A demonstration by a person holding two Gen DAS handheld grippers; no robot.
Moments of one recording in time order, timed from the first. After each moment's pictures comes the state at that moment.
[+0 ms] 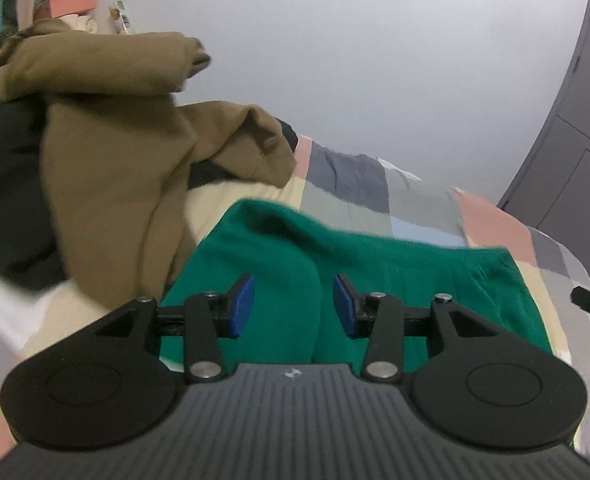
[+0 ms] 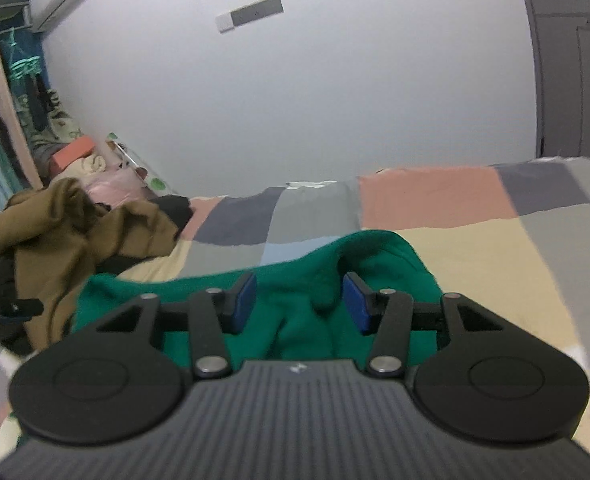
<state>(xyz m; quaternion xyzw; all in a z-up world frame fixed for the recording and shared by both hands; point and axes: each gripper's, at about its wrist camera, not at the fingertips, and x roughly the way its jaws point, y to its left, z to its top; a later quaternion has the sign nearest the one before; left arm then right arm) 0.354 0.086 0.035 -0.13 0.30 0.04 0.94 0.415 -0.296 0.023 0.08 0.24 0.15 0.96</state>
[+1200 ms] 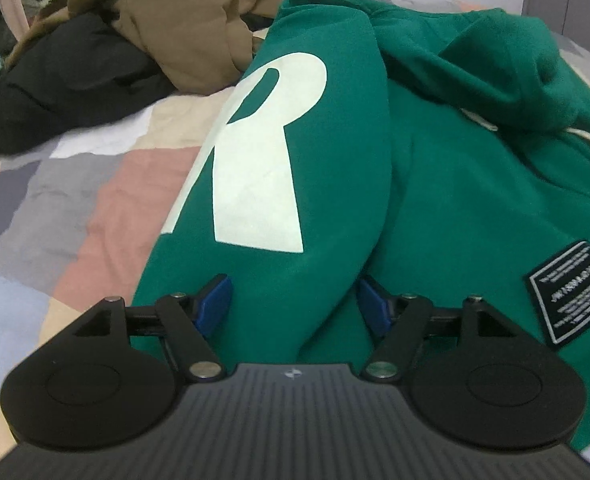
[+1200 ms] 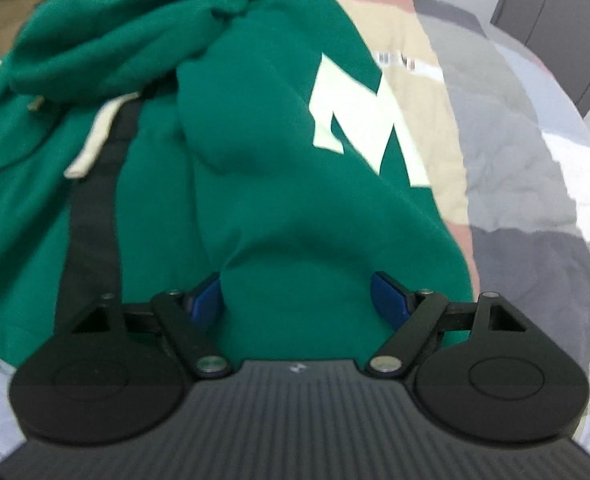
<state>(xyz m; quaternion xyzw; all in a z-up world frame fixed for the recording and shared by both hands) 0.154 0.094 -0.090 0.04 0.41 0.06 0.91 0.244 -0.350 -0.097 -0.09 0.46 0.06 0.88</state>
